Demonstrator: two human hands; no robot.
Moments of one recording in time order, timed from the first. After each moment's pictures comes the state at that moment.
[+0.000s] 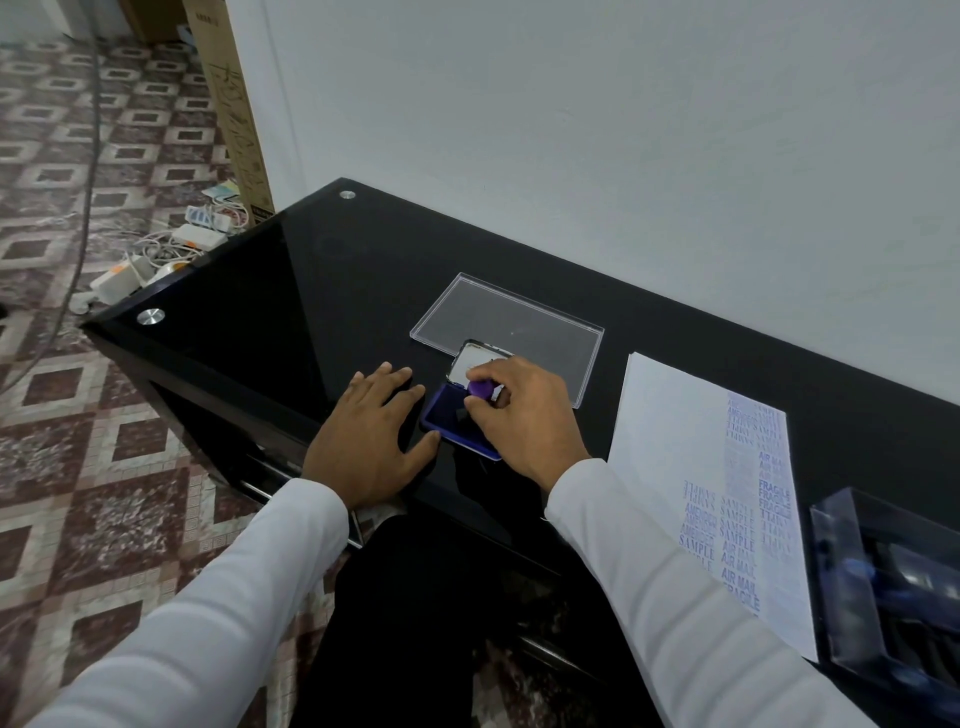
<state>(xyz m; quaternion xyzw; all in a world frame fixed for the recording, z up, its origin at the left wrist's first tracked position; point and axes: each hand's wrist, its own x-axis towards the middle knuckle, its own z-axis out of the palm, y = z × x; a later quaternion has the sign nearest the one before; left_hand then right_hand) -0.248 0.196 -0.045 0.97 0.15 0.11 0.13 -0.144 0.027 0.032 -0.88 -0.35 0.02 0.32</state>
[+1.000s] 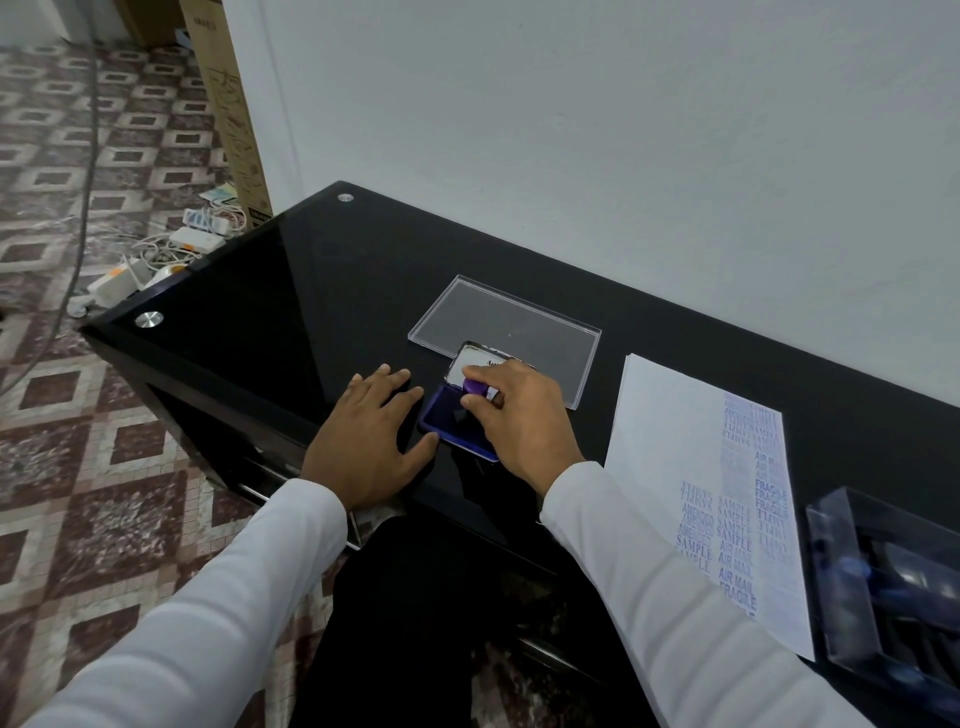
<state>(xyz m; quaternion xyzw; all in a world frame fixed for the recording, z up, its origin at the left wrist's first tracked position) -0.249 0.196 -0.042 0.97 0.15 0.11 0.14 -0.147 0.030 0.033 -0.89 -0.34 0.04 0.31</state>
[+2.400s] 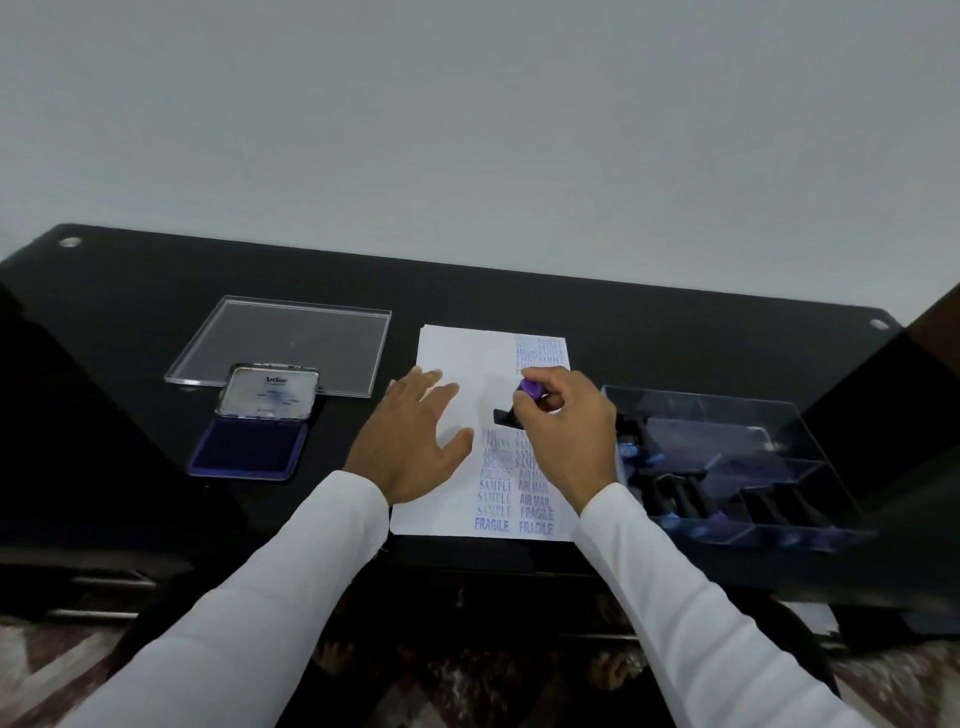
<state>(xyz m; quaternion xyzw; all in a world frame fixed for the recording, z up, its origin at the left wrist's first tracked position) -0.132 -0.017 -0.013 0.97 -0.01 0.05 0.24 -0.110 -0.201 0.026 -0.88 -0.05 -0.16 0.45</state>
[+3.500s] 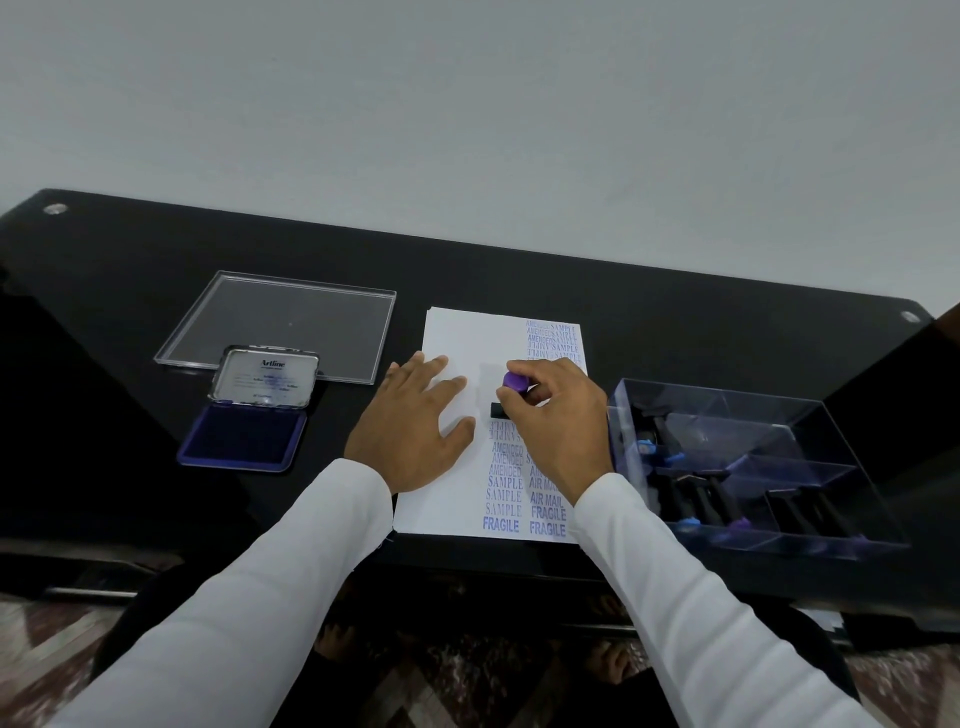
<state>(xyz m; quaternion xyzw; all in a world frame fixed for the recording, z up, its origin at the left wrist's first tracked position) -0.110 -0.003 -0.043 0.98 -0.03 0.06 0.20 -0.094 -0.186 0.010 -0.90 -0.09 -0.13 0.41</state>
